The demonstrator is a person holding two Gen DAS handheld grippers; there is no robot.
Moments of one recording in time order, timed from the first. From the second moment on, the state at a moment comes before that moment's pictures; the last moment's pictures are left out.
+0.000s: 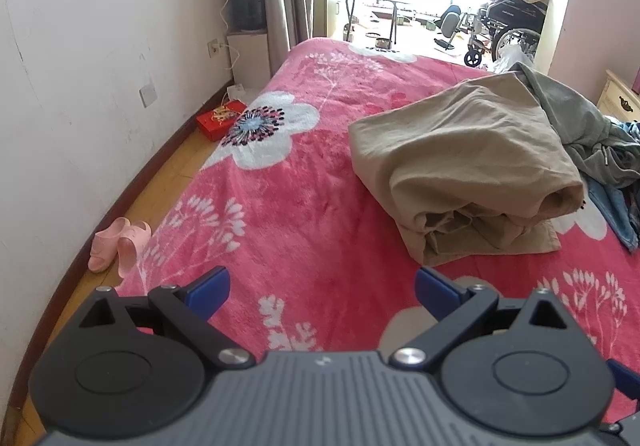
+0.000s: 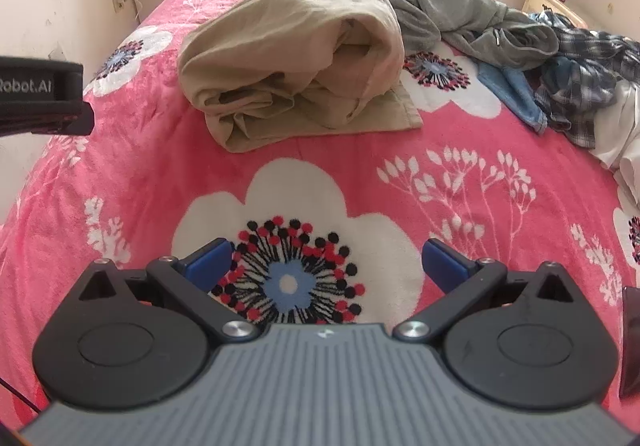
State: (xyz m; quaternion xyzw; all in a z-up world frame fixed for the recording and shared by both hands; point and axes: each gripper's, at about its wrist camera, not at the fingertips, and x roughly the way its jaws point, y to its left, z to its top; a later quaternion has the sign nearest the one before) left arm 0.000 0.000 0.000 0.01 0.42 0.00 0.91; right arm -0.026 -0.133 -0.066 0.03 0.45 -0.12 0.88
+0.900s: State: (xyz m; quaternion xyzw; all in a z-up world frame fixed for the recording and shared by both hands) left arm 0.012 0.022 0.020 0.02 0.39 0.03 0.92; right arm -0.012 -0.136 -0.042 0.04 0.43 -0.14 0.89
